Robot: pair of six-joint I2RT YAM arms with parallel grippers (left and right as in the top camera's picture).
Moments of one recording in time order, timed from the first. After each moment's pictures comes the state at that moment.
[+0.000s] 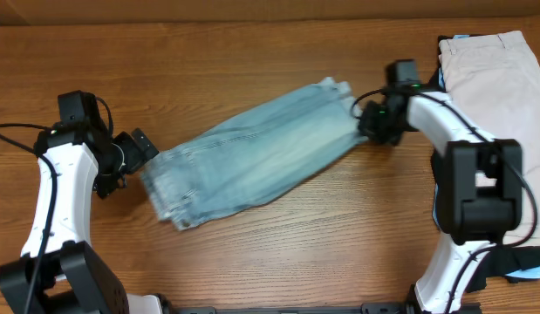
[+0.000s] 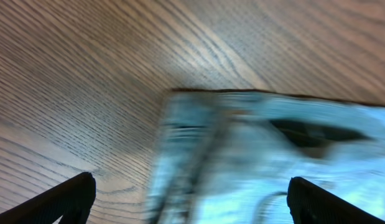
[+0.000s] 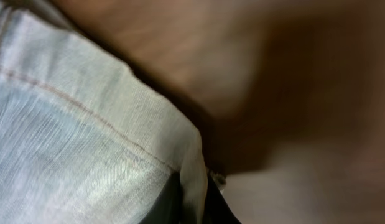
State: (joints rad) left arm 0.28 1.59 1.18 -0.96 0.11 -0.44; right arm 0.00 2.07 1.42 -0.77 -0.20 0.54
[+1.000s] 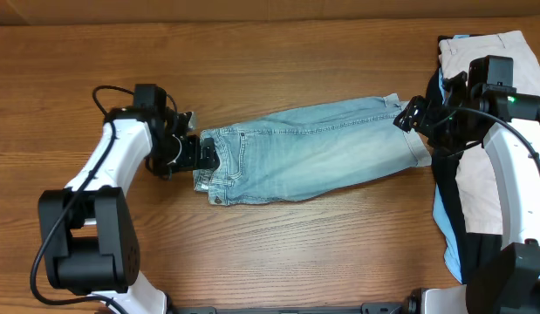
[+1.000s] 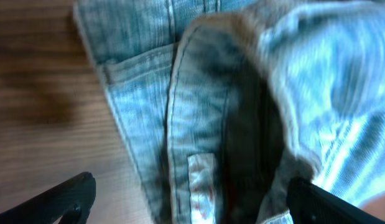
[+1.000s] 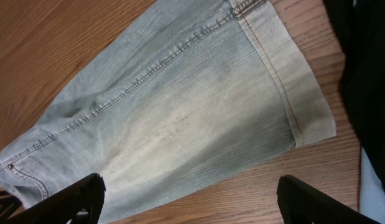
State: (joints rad) left arm 0.02 1.82 1.22 -0.90 0.37 -0.02; right arm -0.17 1.60 1.39 -1.06 -0.33 0.28
